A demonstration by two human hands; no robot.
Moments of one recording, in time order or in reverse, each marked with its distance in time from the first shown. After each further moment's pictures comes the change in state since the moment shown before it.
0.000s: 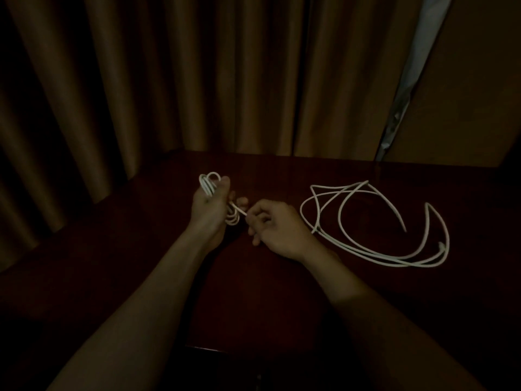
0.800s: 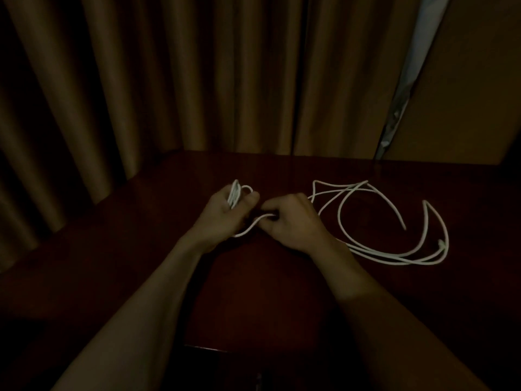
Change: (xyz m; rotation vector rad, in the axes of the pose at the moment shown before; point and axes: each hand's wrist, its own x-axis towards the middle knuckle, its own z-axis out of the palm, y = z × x) left_hand -0.013 0.002 -0.007 0.482 -0.338 0.159; right_hand 0.004 0.007 -0.024 -0.424 0.091 -0.253
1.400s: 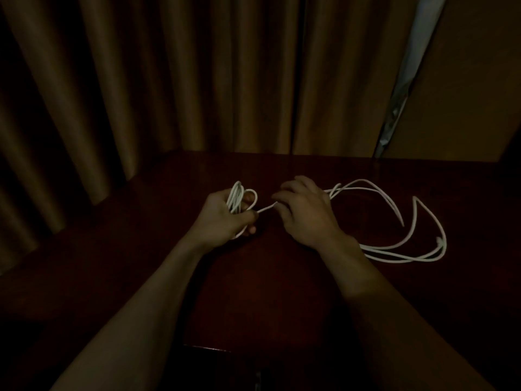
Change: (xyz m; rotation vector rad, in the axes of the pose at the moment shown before) left_hand -0.010 0.010 -0.001 0.072 -0.012 -0.047; right_hand -0.003 0.020 -0.007 -0.323 0.045 0.132
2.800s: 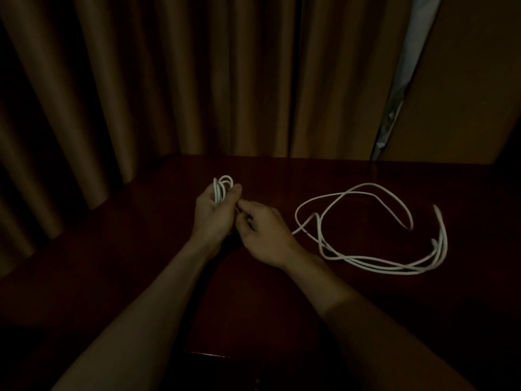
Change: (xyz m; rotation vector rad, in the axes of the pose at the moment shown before) left_hand 0.014 -0.007 0.013 -0.263 0.358 -0.028; right_hand -0.007 -0.061 0.021 0.660 -0.054 -0.099
